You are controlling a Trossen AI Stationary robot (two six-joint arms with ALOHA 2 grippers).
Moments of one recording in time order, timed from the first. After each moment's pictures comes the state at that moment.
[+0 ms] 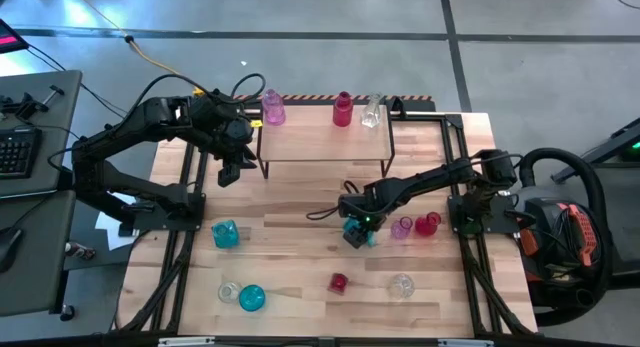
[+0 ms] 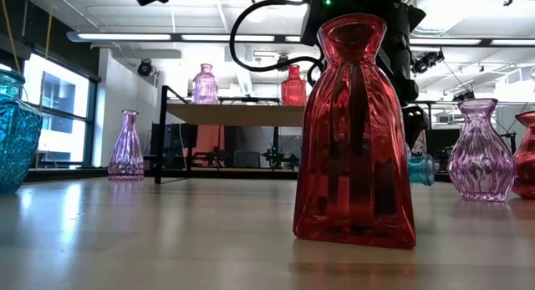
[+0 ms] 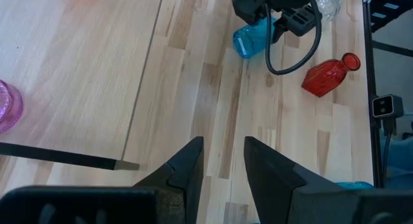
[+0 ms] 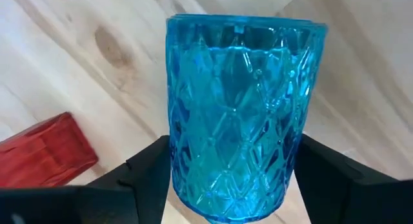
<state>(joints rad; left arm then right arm) 0.29 1.18 1.51 -1.27 0.19 0.03 0.10 1.79 1.14 -0.71 -0.25 0.86</state>
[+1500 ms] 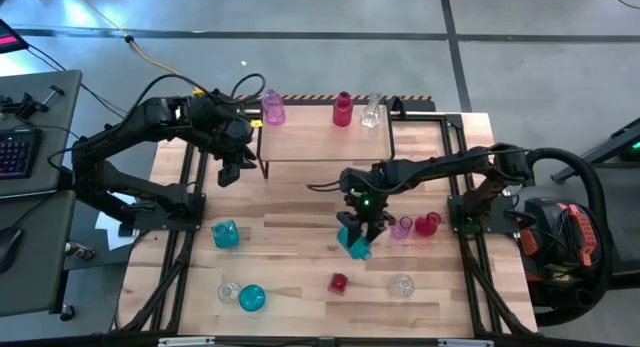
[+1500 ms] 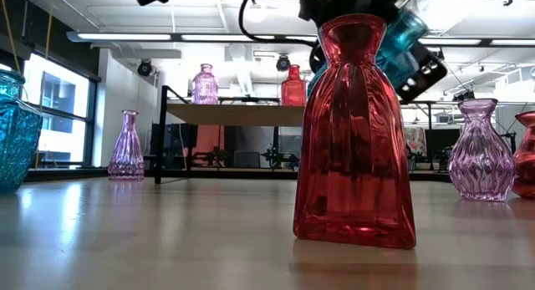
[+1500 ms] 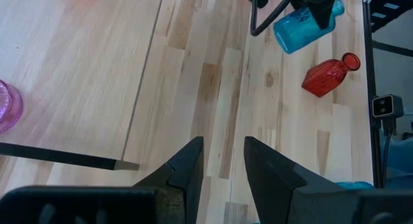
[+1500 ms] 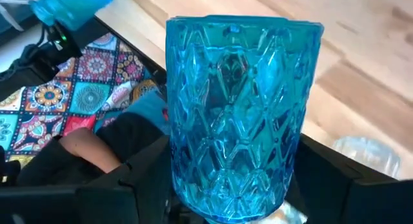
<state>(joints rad) 0.29 1.18 1.51 -1.27 0.19 0.03 -0.02 1.67 1.14 -0.57 -0.82 1.28</state>
